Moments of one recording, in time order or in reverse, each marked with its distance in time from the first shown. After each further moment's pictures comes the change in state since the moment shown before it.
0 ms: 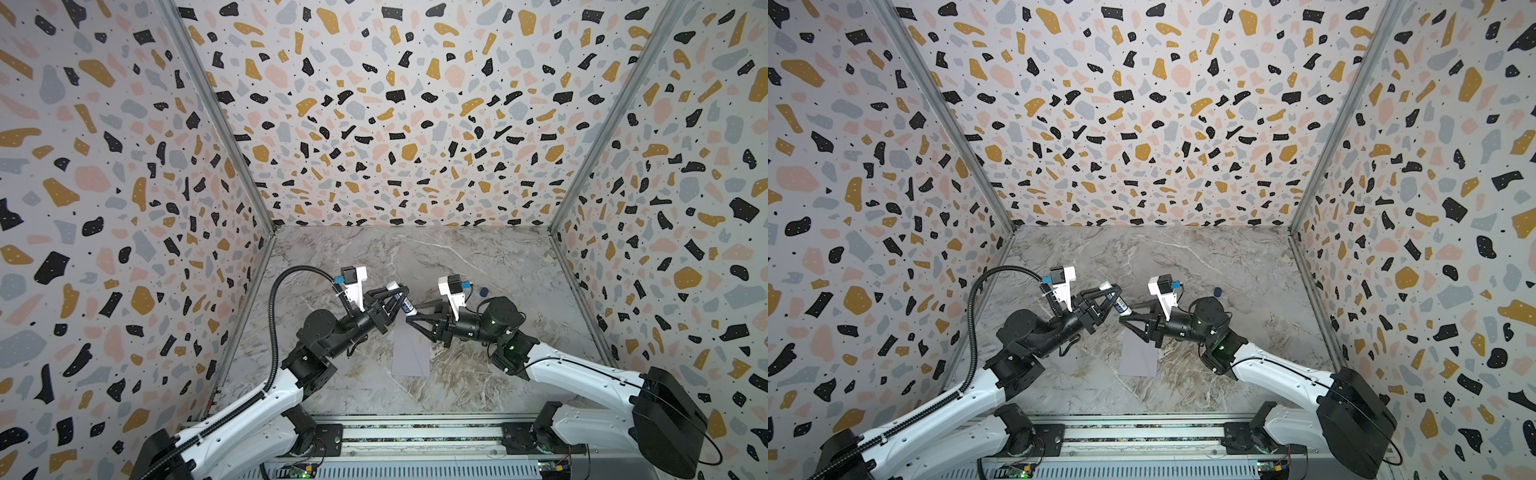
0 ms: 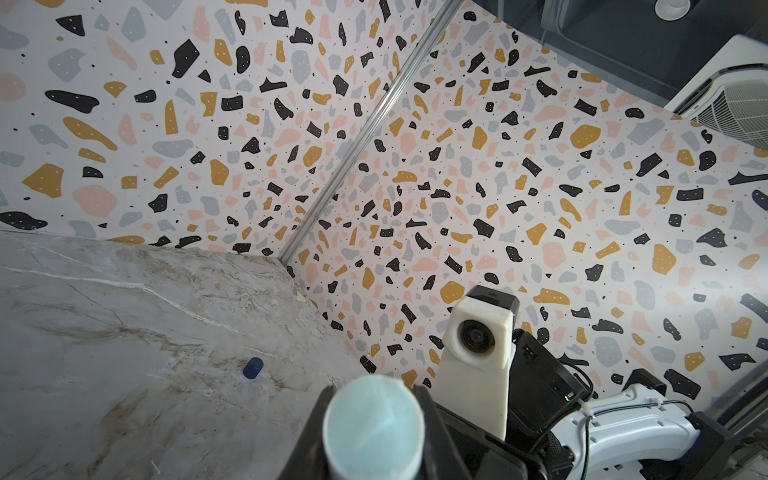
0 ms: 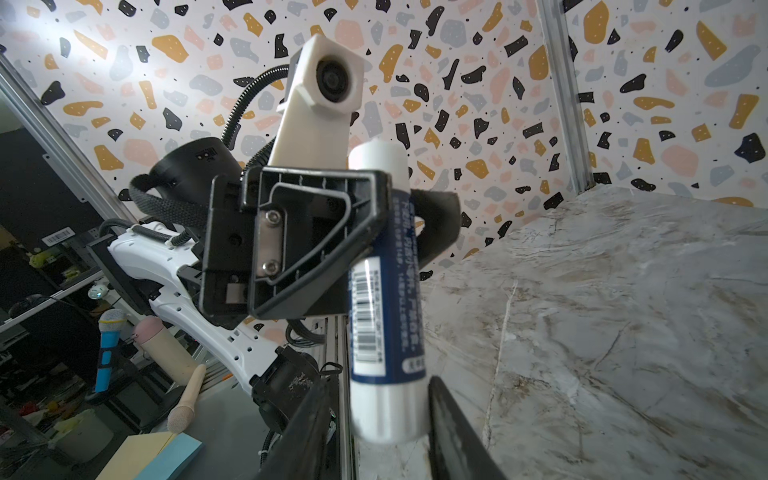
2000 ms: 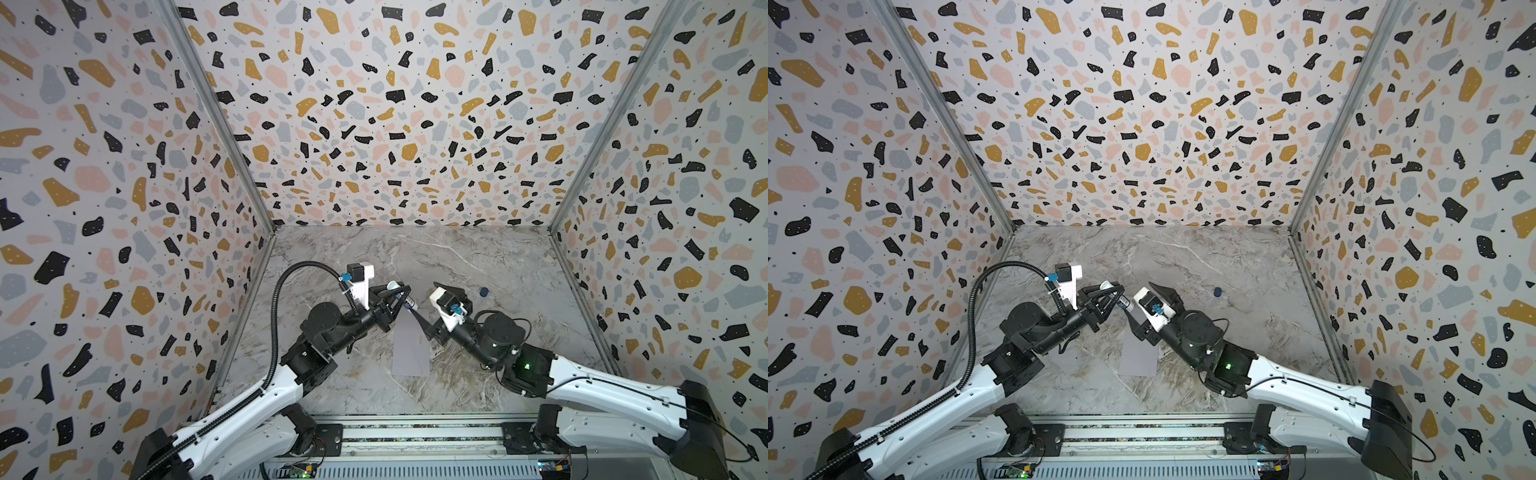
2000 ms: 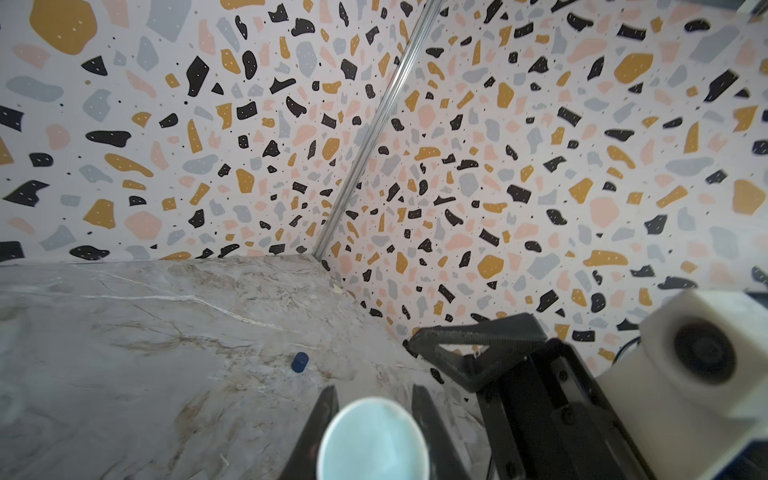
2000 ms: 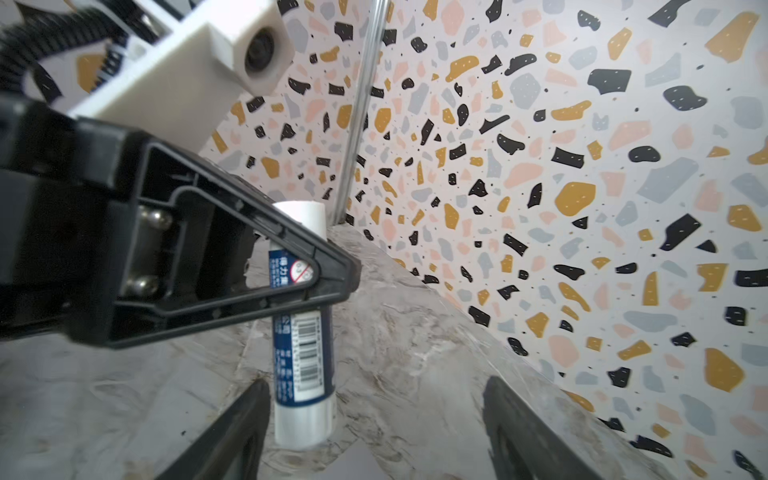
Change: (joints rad) left arm -0.003 0.011 0.085 -0.181 -0.007 0.251; right arm 0.247 -0.216 0.095 -0.427 0.806 -0.693
